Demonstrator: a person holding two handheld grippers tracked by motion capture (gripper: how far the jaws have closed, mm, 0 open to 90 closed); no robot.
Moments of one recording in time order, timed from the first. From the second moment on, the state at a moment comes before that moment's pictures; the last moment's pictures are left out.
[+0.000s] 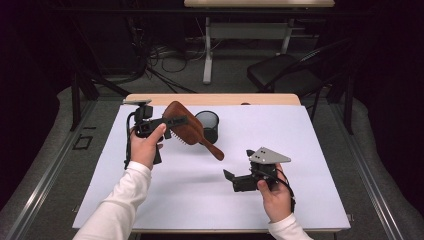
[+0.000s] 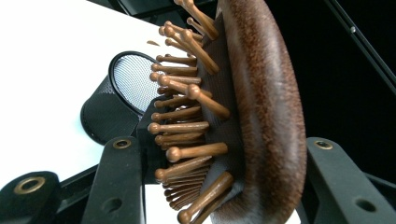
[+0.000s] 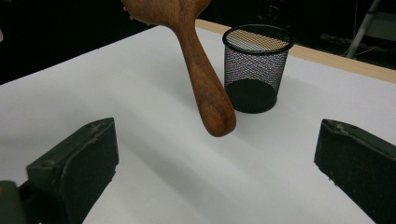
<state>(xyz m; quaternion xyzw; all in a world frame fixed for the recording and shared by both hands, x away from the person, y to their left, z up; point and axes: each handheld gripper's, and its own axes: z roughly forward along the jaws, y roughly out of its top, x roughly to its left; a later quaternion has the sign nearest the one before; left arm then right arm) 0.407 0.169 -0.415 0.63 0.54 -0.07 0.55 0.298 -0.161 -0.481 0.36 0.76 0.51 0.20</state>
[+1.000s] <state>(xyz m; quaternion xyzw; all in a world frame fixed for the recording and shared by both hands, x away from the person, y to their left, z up) 0.416 0.172 -0.394 0.62 0.55 -0.04 0.55 0.299 -0.163 -0.481 0.36 0.76 0.51 0.20</state>
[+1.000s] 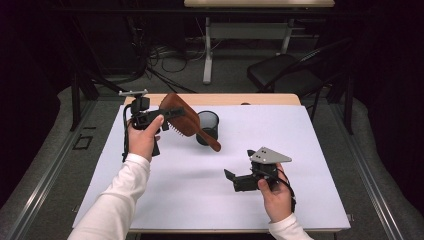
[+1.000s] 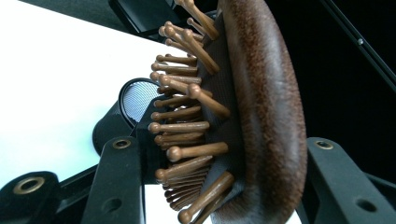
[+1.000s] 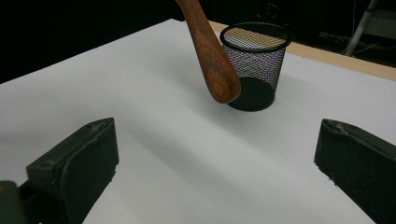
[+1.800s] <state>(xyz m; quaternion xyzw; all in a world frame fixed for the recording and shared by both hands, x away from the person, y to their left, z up) 0.427 0.173 -0.376 0.62 0.56 -0.03 0.56 0.300 -0.166 -0.482 0.37 0.75 0.51 0.20</state>
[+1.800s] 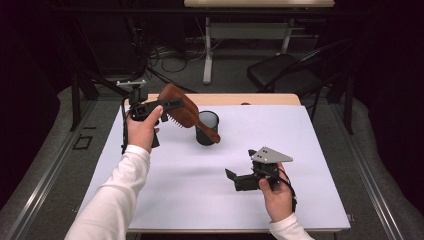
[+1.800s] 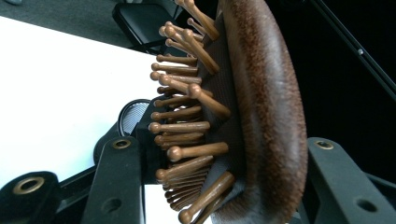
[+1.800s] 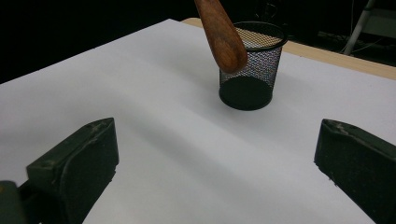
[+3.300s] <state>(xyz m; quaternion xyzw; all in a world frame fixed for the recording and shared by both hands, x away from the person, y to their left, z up) 0.457 0.175 -0.342 0.60 0.59 0.03 0.54 0.301 -0.171 -0.480 0.37 0.75 0.51 0.20</state>
